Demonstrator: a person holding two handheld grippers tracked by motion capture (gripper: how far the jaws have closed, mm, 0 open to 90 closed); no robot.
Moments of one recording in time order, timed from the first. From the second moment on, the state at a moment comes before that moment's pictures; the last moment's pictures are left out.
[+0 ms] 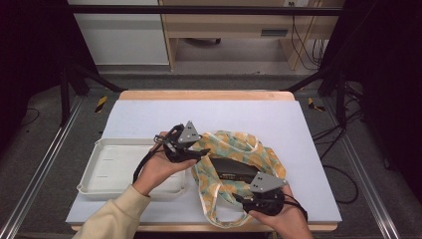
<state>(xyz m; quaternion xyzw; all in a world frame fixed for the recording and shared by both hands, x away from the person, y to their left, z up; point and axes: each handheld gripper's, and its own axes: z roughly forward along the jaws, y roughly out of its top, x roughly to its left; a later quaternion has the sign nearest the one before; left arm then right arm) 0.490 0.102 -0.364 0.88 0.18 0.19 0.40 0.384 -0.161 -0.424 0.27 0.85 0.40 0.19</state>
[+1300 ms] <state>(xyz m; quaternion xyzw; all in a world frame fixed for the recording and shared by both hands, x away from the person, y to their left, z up) 0.490 0.088 -0.405 0.89 0.21 0.21 0.36 0.432 -0.214 -0.417 0.36 0.81 0.37 0.27</state>
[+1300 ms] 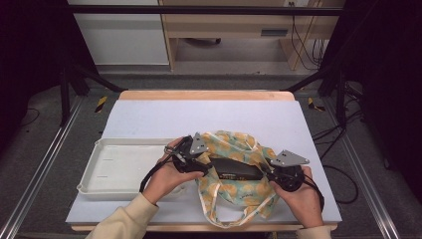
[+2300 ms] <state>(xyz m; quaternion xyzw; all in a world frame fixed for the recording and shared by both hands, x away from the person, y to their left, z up) 0.461 0.109 -0.421 0.92 0.17 0.20 0.30 0.461 -0.235 -0.432 0.39 0.80 0.38 0.27</state>
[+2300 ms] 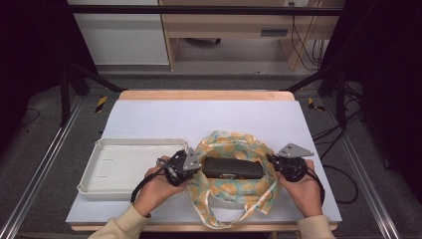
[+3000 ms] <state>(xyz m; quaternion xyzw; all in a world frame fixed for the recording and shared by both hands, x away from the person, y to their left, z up) 0.461 0.101 -0.437 0.93 0.17 0.18 0.27 0.497 -0.243 -0.465 0.43 0.81 0.33 0.23</state>
